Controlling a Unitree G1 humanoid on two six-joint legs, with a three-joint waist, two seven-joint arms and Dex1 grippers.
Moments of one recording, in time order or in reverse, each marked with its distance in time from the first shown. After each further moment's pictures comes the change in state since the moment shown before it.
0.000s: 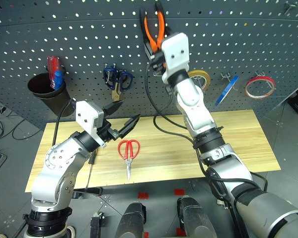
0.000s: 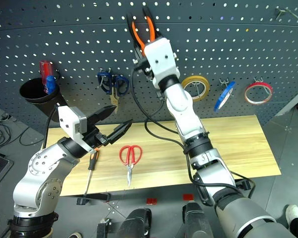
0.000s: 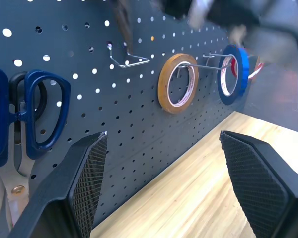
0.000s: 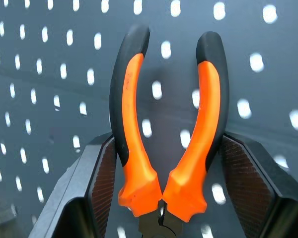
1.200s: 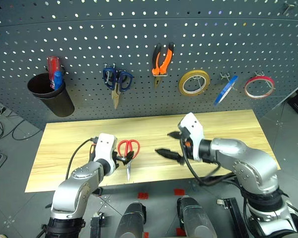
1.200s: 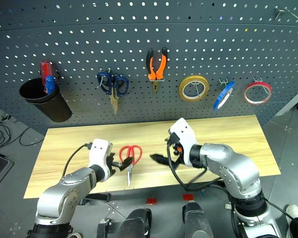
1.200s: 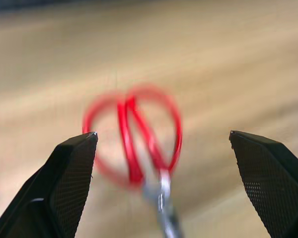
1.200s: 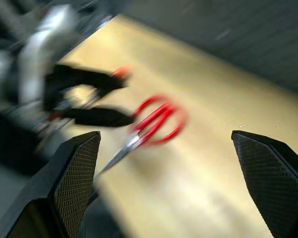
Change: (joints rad) left arm 0.119 -0.134 -0.089 0.077 0.151 0.616 0.355; right arm 0.594 -0.392 0.048 -1.116 0.626 1.475 0.543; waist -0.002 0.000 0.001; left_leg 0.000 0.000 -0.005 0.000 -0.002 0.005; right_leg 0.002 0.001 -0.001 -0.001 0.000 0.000
